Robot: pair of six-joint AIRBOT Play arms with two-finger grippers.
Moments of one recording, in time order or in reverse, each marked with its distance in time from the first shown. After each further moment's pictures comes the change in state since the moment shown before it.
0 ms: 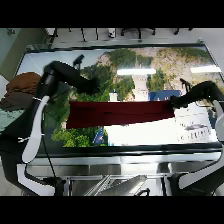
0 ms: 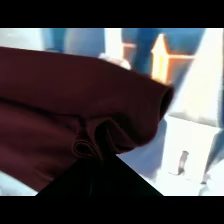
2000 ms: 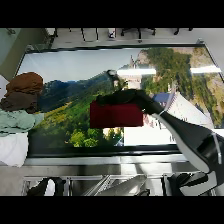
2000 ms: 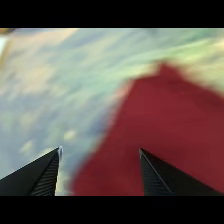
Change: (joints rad) left arm 0.783 1.115 -0.398 -0.032 0.118 0.138; right arm 0.872 0.130 0.001 0.034 0.610 0.402
